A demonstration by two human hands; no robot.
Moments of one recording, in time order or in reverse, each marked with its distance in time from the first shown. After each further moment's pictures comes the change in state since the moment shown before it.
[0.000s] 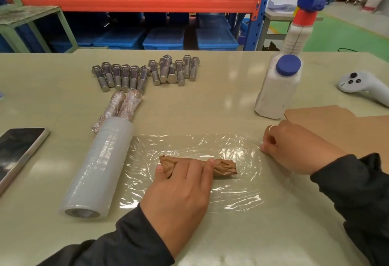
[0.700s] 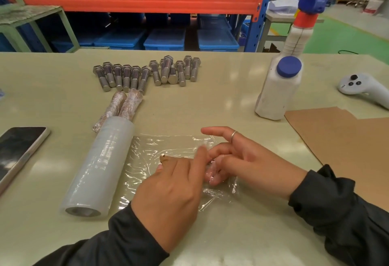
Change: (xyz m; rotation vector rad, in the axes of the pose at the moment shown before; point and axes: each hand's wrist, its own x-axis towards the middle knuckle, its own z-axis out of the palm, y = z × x) left_hand -0.001 -0.006 -0.004 -0.143 0.040 -0.121; right_hand -0.020 -0.049 0.022 1.237 -0.349 -0.484
